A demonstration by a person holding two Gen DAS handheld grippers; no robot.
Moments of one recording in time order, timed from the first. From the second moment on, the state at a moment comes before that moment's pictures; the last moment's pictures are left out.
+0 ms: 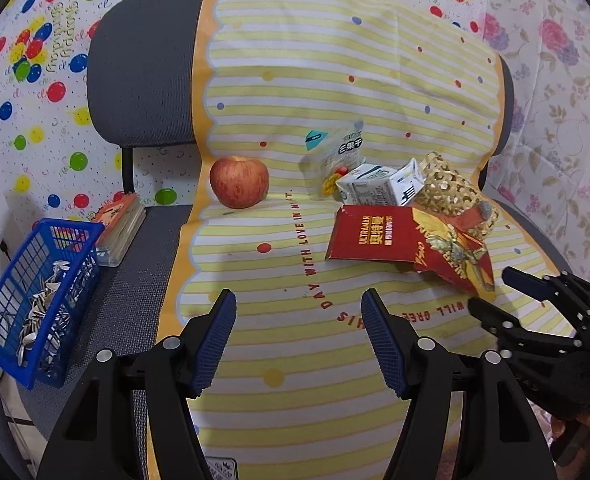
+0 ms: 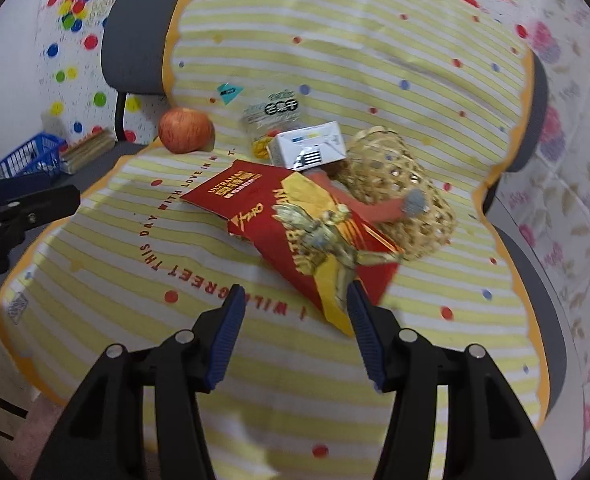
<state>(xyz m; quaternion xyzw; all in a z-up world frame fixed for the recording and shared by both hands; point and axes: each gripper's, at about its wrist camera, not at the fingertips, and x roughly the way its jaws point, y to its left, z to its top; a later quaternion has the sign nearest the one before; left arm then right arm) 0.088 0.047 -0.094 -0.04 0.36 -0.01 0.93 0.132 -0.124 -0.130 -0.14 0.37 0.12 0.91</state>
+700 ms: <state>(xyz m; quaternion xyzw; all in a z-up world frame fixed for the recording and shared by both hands) 0.104 0.057 -0.099 -0.05 0.36 -0.01 0.93 0.161 -0.130 -0.091 -0.13 0.32 0.11 0.93</state>
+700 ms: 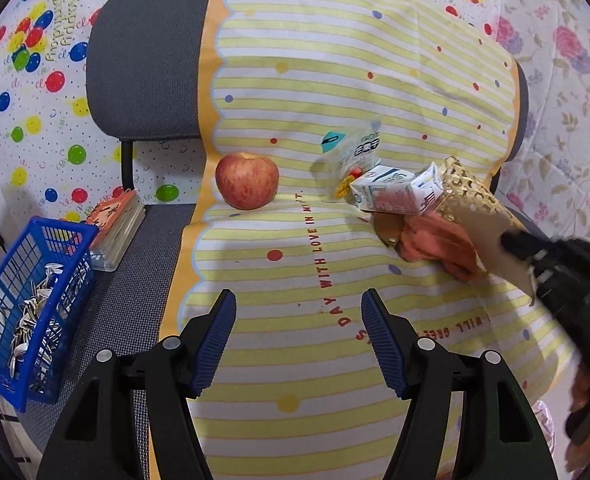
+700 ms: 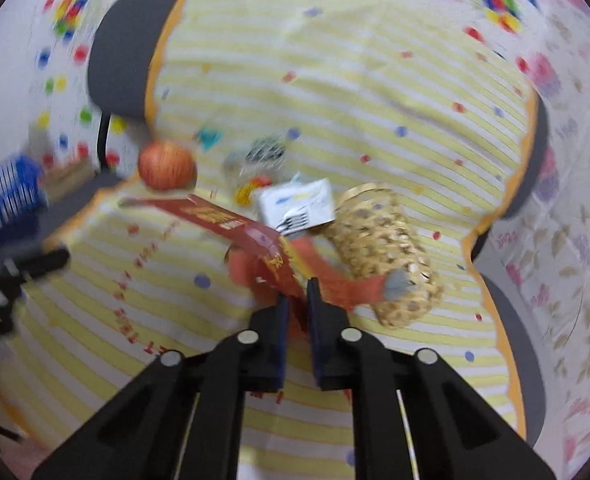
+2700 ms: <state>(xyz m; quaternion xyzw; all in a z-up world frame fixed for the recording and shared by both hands) 0.090 -0.008 -0.006 -0.08 0.28 -0.16 0.94 0.079 -0.286 -0.060 0.16 0.31 0.08 0.93</state>
